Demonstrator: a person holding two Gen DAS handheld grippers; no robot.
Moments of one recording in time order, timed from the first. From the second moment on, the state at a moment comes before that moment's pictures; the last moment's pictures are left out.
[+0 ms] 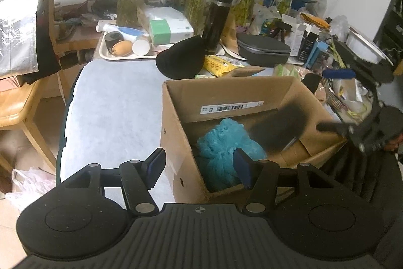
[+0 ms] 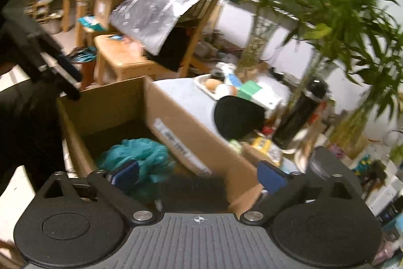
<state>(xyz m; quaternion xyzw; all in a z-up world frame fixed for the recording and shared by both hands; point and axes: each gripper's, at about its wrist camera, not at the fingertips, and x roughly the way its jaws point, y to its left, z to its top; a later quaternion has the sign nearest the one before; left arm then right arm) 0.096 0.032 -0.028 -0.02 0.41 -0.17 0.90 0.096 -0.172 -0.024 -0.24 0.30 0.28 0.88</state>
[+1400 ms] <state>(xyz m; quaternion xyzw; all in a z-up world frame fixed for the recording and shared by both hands) 0.166 0.040 -0.035 -0.06 0.38 -0.15 0.91 0.197 -0.236 -0.015 0.00 0.36 0.11 0.92</state>
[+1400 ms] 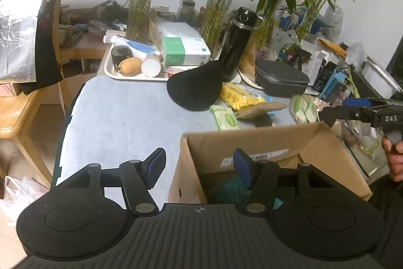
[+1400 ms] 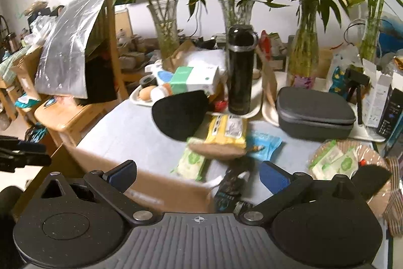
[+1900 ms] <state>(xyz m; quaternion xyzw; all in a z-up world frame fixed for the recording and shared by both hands) 0.190 0.048 -0.036 -0.08 0.37 -0.14 0.92 0.250 -0.260 -0.053 -0.04 0.38 0.11 0.92</state>
